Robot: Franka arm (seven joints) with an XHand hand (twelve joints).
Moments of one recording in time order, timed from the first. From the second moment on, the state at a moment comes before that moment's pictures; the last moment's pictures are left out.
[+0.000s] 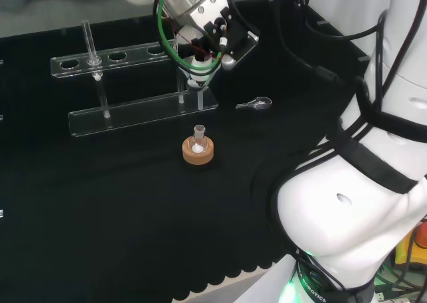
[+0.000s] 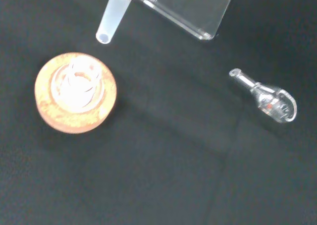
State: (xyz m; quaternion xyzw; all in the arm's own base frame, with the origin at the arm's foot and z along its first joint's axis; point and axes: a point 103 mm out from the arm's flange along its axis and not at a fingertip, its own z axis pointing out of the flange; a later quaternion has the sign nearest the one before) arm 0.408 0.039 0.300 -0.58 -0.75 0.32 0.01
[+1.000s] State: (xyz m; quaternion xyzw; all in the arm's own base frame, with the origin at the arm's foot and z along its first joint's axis) arm 0.473 0.007 0.359 -0.62 -0.73 0.30 -0.03
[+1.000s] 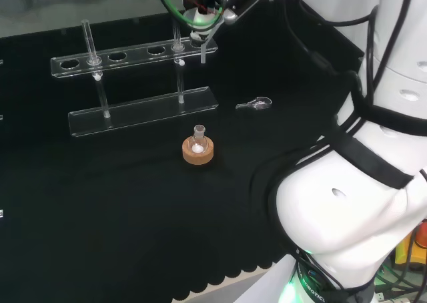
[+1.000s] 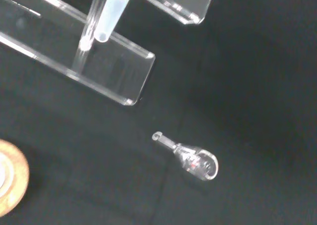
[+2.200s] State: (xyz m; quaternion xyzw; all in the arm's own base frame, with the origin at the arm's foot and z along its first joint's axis) arm 0.570 -0.055 0.348 -0.64 -0.72 0.28 -0.02
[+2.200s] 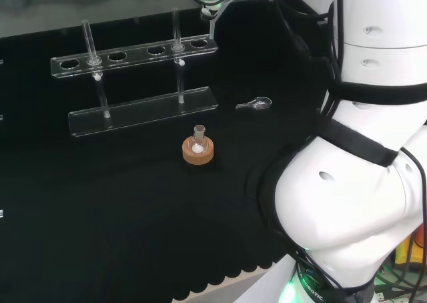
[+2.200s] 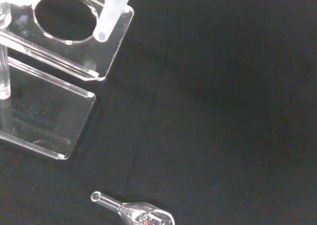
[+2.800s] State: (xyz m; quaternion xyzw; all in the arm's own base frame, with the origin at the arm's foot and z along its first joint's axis) arm 0.586 -0.051 0.338 -0.64 -0.72 0.27 -0.02
